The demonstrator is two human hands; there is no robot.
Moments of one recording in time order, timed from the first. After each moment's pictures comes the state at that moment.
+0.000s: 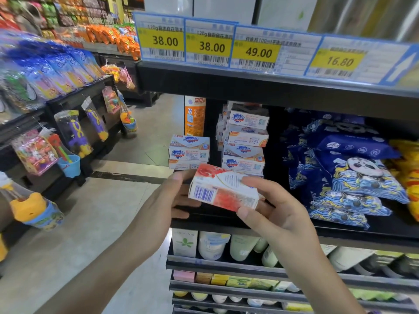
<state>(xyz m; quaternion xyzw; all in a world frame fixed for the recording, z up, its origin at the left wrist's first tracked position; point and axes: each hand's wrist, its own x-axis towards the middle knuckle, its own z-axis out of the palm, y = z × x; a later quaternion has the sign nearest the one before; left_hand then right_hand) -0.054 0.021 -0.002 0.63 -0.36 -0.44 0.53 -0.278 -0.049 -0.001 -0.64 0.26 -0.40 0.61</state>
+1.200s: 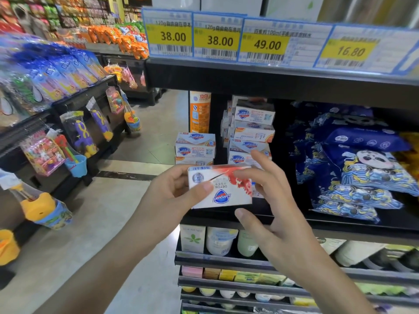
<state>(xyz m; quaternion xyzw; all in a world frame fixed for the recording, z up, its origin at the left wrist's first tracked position) -0.065 0.034 0.010 0.61 -0.42 -0.37 0.56 -0.268 -0.035 0.011 -0.84 0.23 -0.35 0.35</state>
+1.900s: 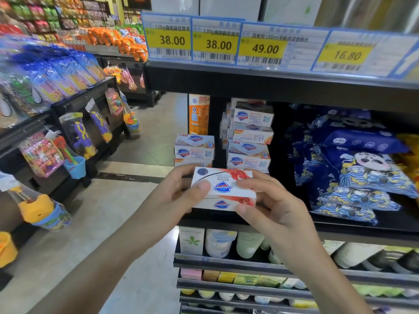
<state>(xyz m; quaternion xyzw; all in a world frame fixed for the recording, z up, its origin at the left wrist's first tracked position) -0.062 0.036 0.014 0.62 -0.43 -0.40 0.52 -0.265 -0.049 -0.006 -0.68 0.22 -0.42 0.56</state>
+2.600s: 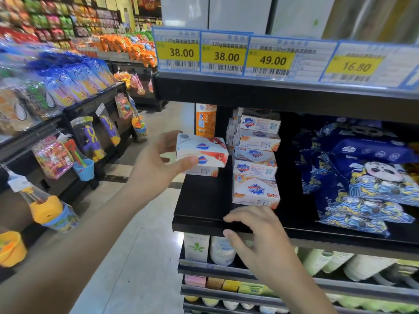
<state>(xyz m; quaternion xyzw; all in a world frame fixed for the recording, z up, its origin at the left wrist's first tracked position) -0.006 -0.009 0.029 0.71 -0.44 -0.16 0.53 -0.254 -0.059 -0.055 -0.89 0.32 -0.28 0.20</state>
